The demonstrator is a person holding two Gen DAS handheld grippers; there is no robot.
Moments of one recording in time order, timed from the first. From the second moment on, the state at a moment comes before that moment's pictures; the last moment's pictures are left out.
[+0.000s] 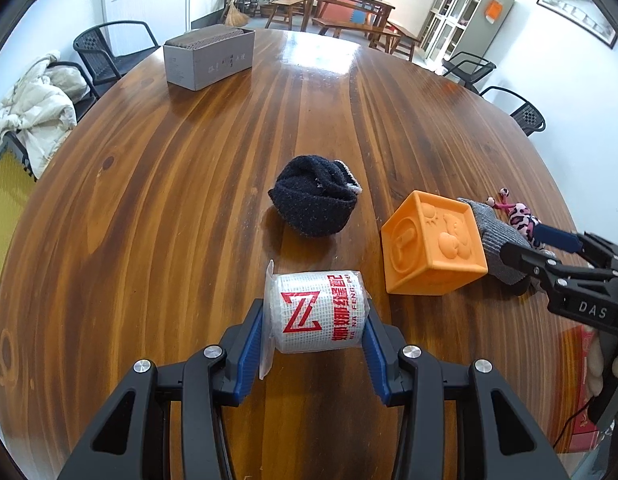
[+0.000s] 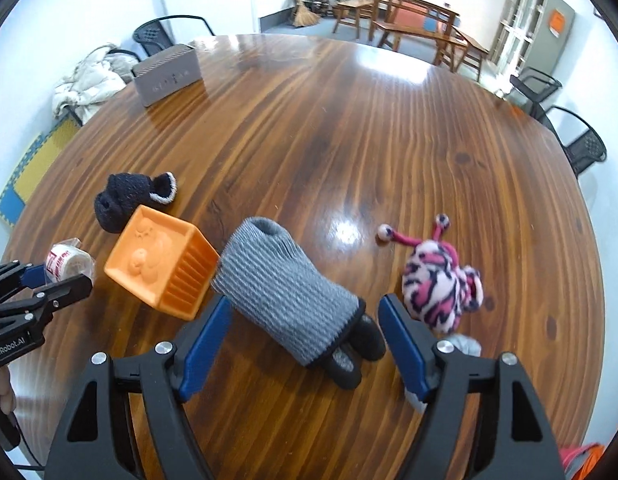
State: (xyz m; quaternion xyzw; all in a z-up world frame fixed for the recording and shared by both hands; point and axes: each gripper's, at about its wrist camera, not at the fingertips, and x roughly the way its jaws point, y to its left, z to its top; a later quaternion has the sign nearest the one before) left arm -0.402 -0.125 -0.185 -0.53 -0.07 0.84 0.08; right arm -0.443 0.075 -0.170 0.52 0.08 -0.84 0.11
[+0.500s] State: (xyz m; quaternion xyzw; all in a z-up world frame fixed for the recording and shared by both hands) left arm -0.397 -0.124 -0.178 -0.53 -0.07 0.84 0.09; right arm -0.447 0.077 -0.191 0.56 0.05 -0.81 0.14
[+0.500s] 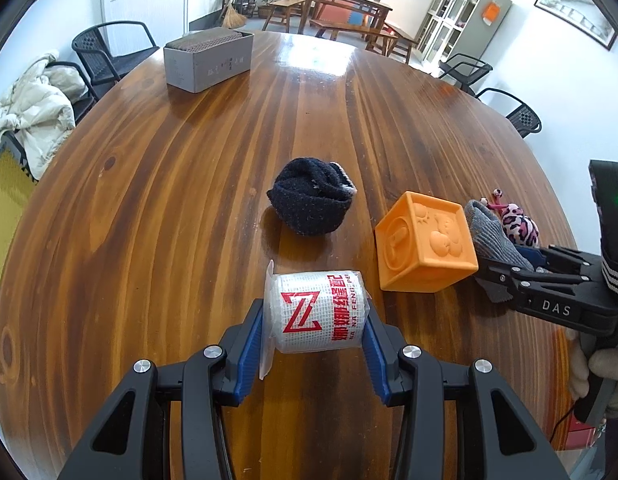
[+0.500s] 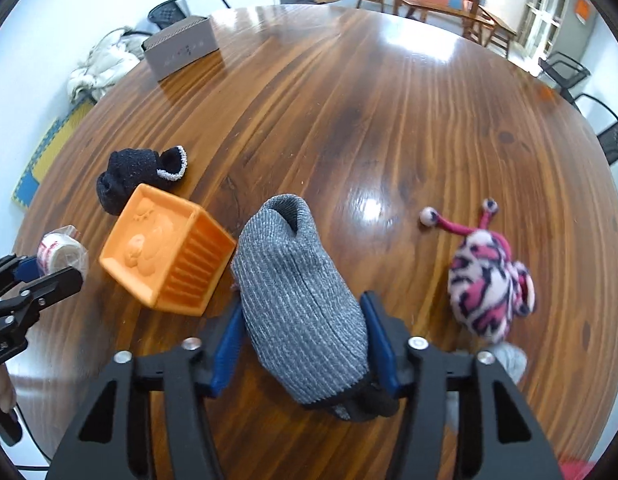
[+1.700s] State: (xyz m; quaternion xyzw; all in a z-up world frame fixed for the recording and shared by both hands) left arm -0.232 0.191 -0.093 -0.48 0.04 0.82 0.30; right arm -0.167 0.387 -0.090 0.48 -0.16 -0.86 -0.06
